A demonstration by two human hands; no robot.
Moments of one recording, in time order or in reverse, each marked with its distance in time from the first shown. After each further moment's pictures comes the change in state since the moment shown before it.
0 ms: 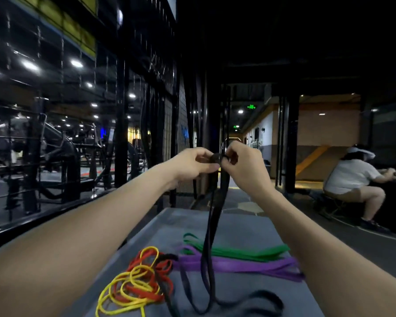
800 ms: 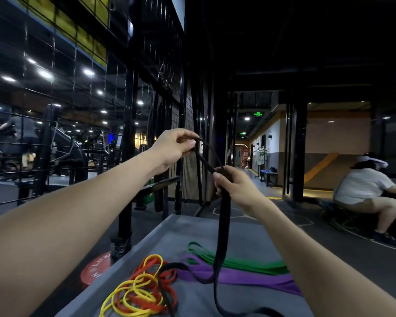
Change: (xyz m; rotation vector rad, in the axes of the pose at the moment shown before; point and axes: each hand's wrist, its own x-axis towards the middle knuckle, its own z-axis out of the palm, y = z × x) left_hand 0.021 -0.002 -0.052 -0.197 0.268 0.120; right_hand -0.004 0.018 0.045 0.752 -0.360 0.291
